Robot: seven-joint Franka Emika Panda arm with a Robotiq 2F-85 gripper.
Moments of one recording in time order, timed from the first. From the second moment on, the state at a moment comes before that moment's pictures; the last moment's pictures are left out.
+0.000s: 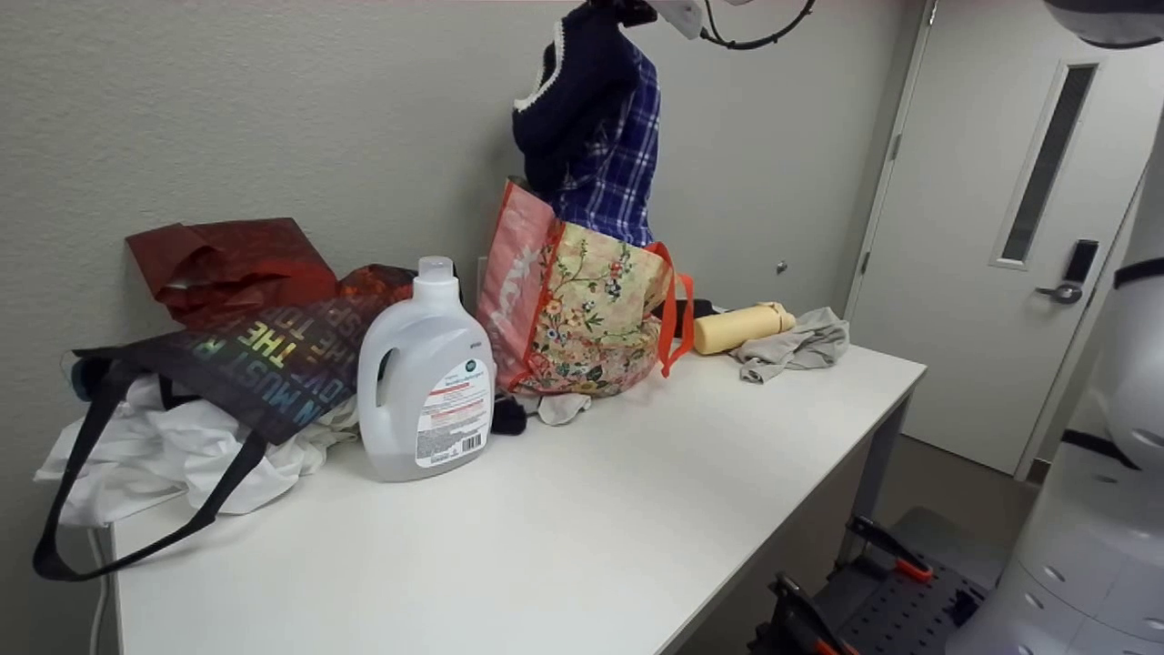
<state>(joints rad) 0.07 0.12 -0.11 -1.44 0.16 2.71 0.18</state>
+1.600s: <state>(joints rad) 0.02 -0.22 0.04 -2.19 -0.03 2.74 0.18</state>
